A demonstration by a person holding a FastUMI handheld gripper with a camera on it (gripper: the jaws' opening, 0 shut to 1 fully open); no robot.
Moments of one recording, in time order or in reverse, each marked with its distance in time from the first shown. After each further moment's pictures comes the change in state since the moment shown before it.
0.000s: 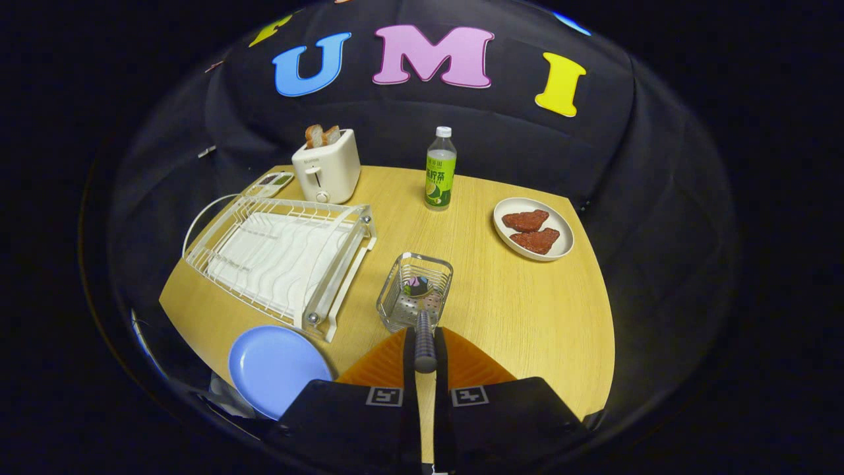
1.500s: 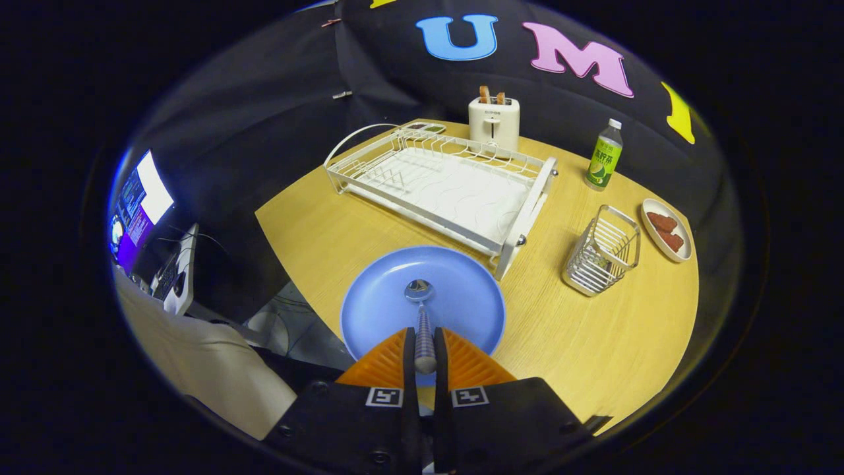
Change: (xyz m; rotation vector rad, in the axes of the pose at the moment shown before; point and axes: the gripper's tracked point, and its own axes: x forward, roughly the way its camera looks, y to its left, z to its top) arm -0.035 0.181 -0.136 -0.270 0.126 0.452
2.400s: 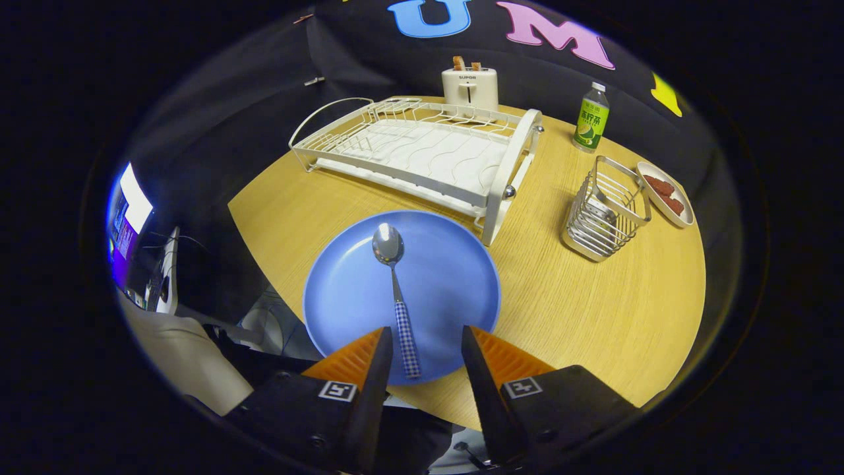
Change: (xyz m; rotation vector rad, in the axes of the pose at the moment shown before) arm 0.029 -0.026 -0.029 0.090 0.085 -0.064
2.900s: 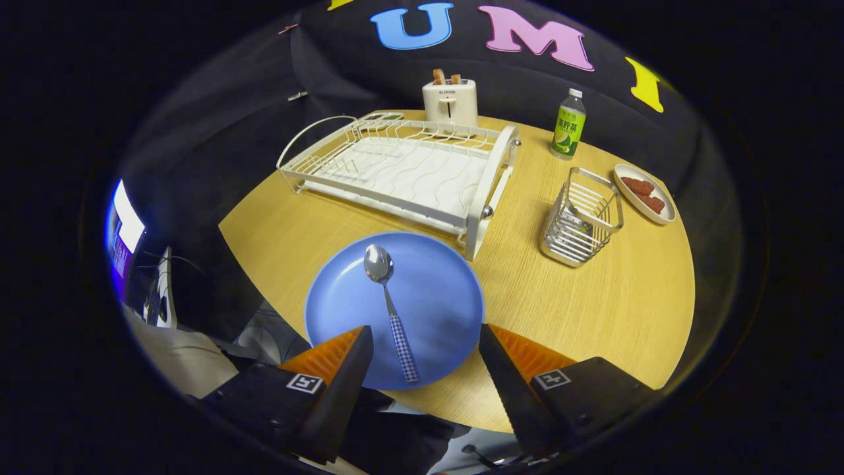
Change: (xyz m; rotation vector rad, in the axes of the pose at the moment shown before) arm -0.025 -0.003 0.032 0.053 -0.082 -0.067
